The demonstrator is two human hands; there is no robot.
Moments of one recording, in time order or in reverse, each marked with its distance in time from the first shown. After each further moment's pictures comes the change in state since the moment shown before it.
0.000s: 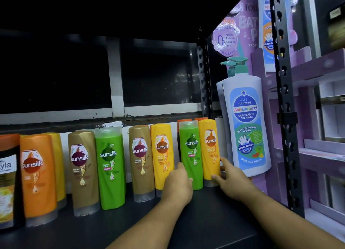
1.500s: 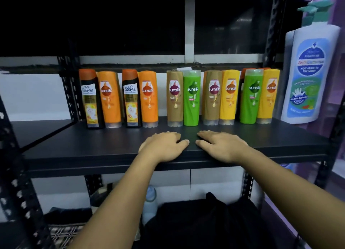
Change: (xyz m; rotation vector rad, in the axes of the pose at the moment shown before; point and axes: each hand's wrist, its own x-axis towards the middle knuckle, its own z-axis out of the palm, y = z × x) left_hand -0.198 -0.170 -0.193 0.329 -0.324 -0.094; right_hand -0.185 -0.208 0.090 -0.513 -0.423 -0.354
